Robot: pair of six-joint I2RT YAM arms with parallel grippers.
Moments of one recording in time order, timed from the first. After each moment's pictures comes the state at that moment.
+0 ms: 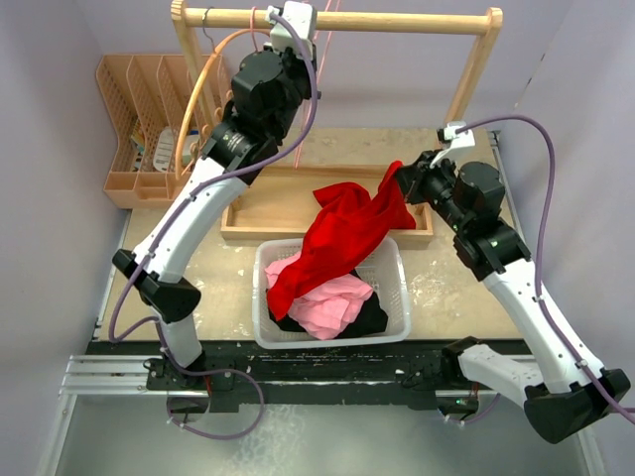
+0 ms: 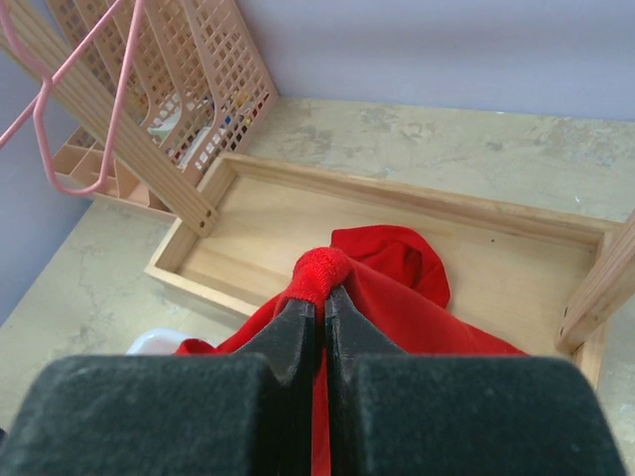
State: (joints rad) left arm -0.70 1.79 2.22 -0.27 -0.40 0.03; right arm 0.39 1.02 1.13 -0.24 -0.03 0.26
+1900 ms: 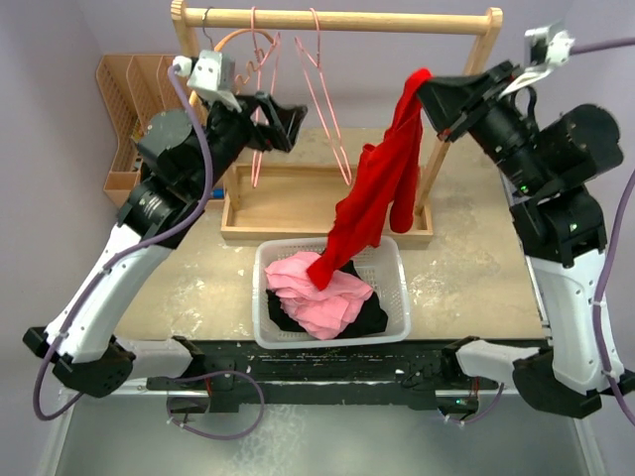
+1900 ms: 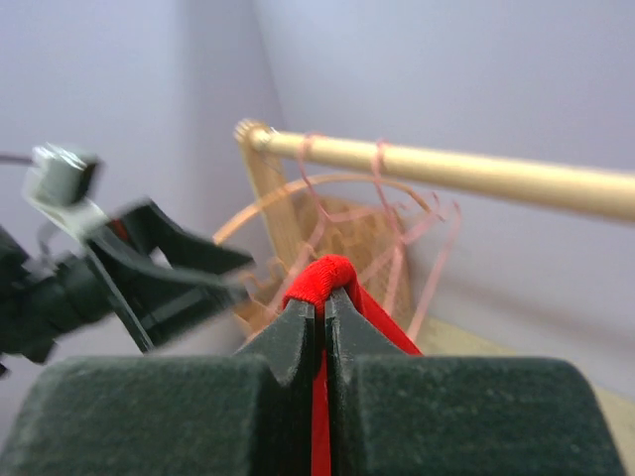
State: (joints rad) left arm -0.64 1.30 1.74 -0.23 -0.12 -0.25; right arm 0.39 1.18 1.85 -0.37 -0.23 0.30
